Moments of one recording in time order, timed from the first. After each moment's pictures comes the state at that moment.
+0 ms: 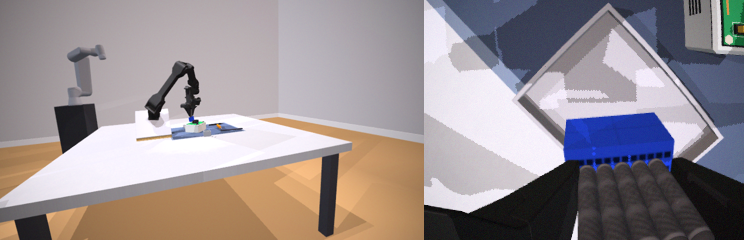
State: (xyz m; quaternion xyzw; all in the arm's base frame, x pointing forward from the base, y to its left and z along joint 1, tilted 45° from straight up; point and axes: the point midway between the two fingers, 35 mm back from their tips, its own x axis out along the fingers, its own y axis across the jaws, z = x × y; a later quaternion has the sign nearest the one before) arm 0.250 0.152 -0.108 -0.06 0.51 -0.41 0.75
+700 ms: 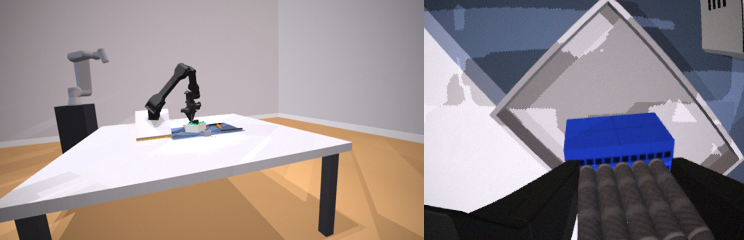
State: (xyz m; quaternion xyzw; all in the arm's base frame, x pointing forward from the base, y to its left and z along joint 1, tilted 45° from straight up) arm 0.255 0.128 -0.132 -0.06 0.51 -0.41 0.75
